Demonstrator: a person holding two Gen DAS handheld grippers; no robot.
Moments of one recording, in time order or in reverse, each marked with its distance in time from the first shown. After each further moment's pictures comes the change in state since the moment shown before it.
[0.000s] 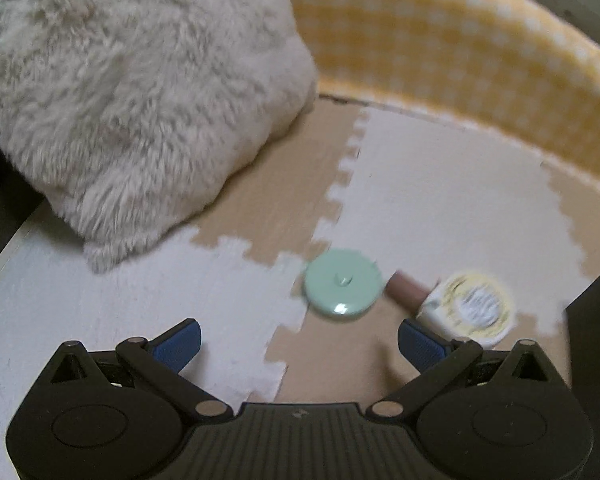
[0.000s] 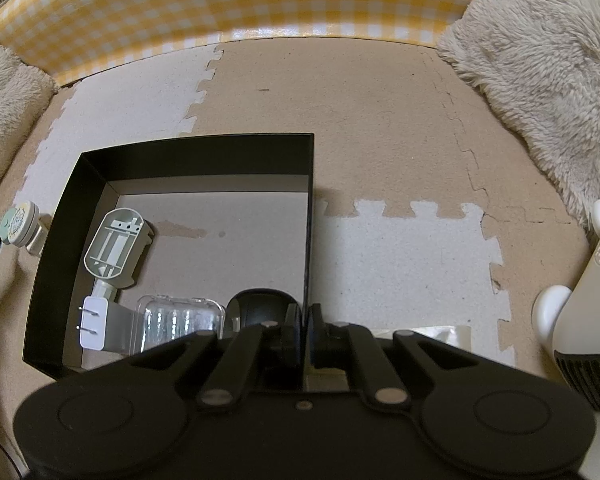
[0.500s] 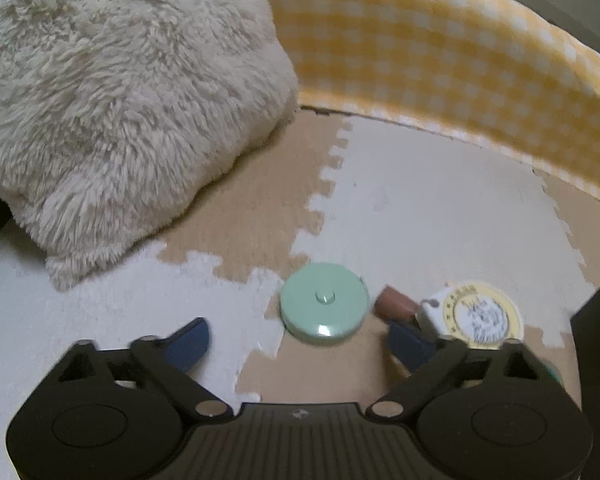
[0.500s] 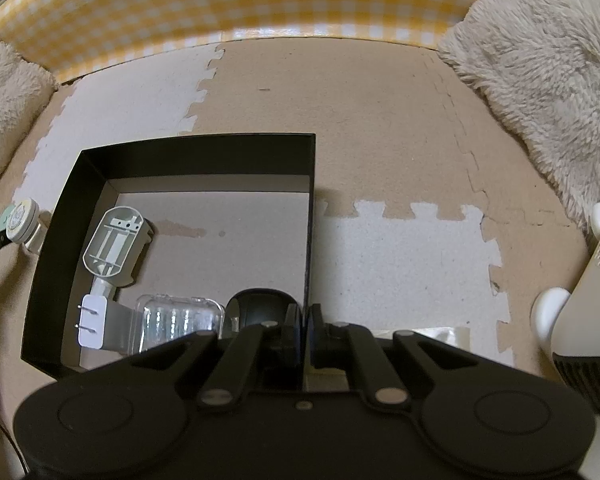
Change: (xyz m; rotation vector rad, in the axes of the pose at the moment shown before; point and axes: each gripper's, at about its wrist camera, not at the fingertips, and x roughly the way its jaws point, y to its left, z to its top) left arm 0.025 -0.005 -0.001 0.008 -0.092 -0.051; right arm 0.000 0.003 0.001 -0.010 -0.001 -0.006
